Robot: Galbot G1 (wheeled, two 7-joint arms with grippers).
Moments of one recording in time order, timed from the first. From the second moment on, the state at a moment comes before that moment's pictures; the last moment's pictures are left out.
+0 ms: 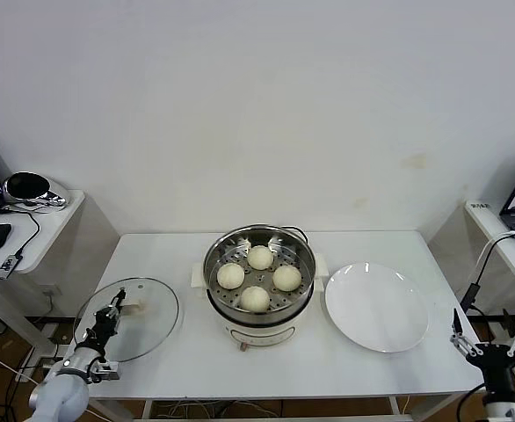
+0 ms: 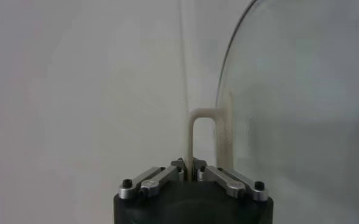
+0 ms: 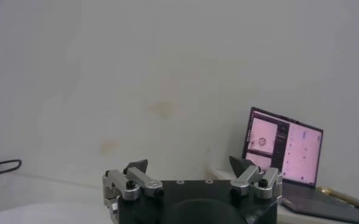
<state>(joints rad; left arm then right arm) 1.21 -1.01 -0.51 -1.37 1.10 -0.11 -0.22 -1.59 1.44 1.06 1.89 0.15 0.28 -0.20</state>
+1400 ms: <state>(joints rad) 0.92 -0.89 -0.03 -2.01 0.90 0.52 0.13 -1.55 1.53 0.94 1.91 -0.06 0.23 -0.15</state>
